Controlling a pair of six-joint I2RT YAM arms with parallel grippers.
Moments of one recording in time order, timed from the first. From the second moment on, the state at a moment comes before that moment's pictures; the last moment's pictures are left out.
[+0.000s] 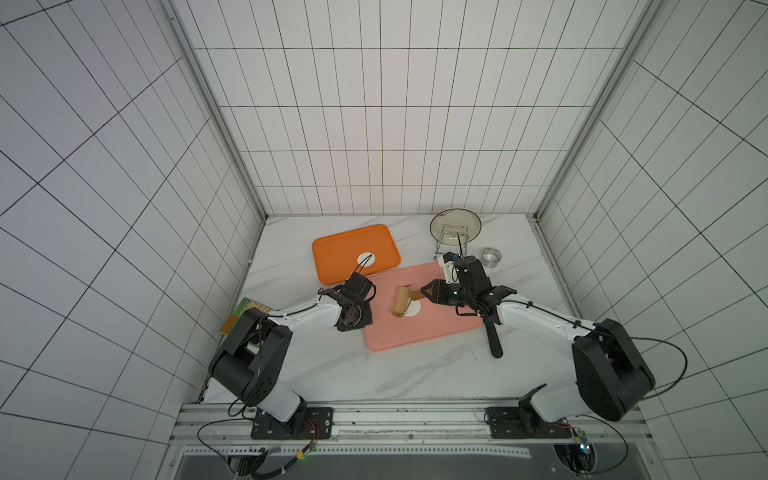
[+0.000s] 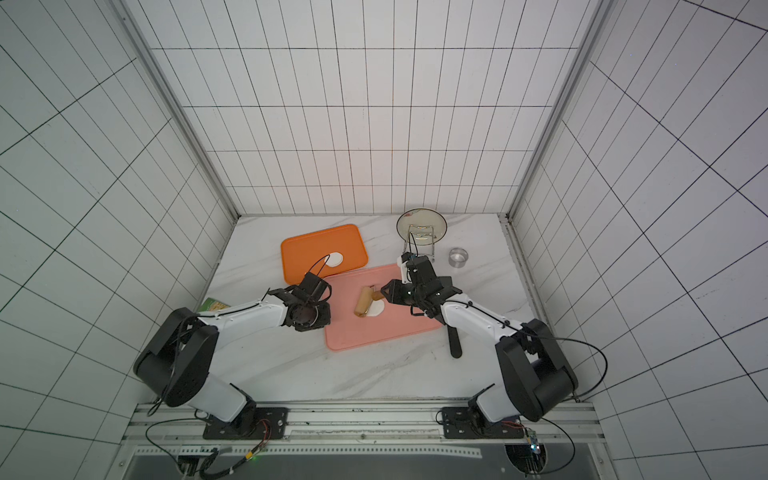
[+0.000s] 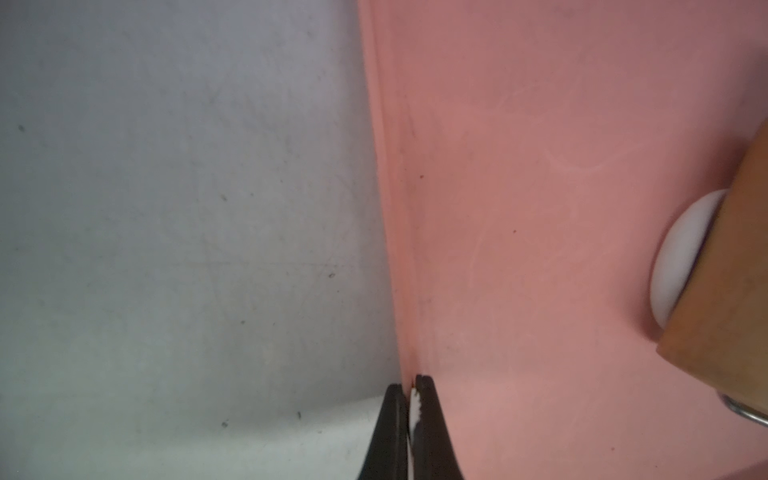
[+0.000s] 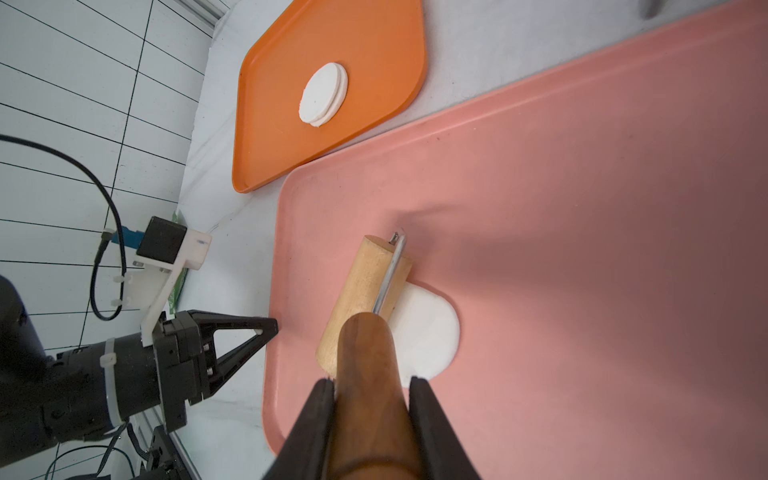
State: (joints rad) left arm -0.54 1.56 0.82 -0.48 0.01 -0.69; right arm 0.64 1.51 0.84 -0.10 -0.28 0.60
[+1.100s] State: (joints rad) left arm -0.54 1.56 0.81 -0.47 0.01 -0.70; right arm 0.58 1.39 0.72 -0.05 -0.25 0.63
